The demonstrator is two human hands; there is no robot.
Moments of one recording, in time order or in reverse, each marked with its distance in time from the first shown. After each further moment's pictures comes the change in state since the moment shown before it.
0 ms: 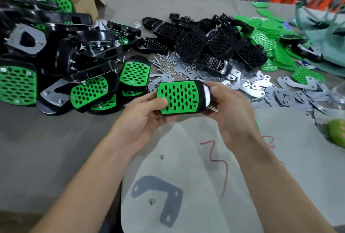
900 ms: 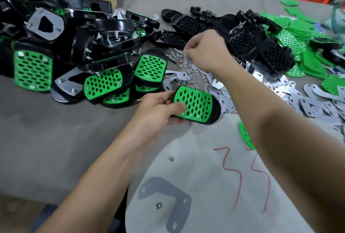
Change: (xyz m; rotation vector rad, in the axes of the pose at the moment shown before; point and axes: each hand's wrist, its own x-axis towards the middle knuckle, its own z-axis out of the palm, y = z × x) left_hand 0.004 -0.006 0.003 0.313 0.138 0.032; right_hand 0.132 -0.033 0.086 -1.128 -0.175 -0.366
